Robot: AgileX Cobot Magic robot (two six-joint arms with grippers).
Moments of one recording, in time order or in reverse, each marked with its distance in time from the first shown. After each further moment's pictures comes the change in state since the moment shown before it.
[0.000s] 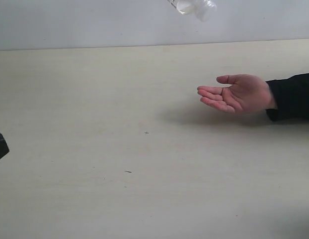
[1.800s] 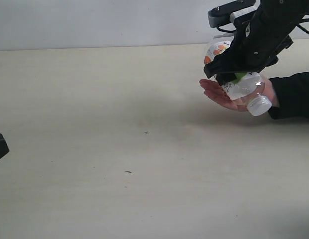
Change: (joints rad) left arm 0.000 0.000 0.000 0.000 0.000 0.000; right arm -0.075 -0.441 1.223 -0.188 -0.536 0.357
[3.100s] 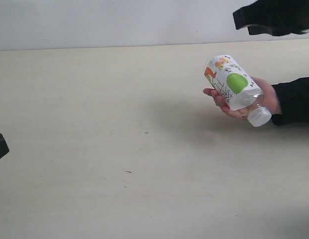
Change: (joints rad) left arm 0.000 0.000 0.000 0.000 0.000 0.000; right arm 0.000 -0.535 0.213 0.305 -0.094 -0.183
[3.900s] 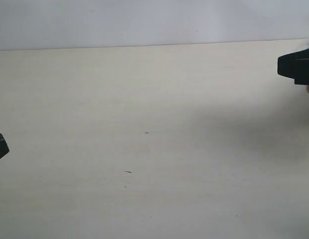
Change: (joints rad) left arm 0.000 0.000 0.000 0.000 0.000 0.000; right arm 0.000 -0.451 0.358 0.278 -0.035 -0.119
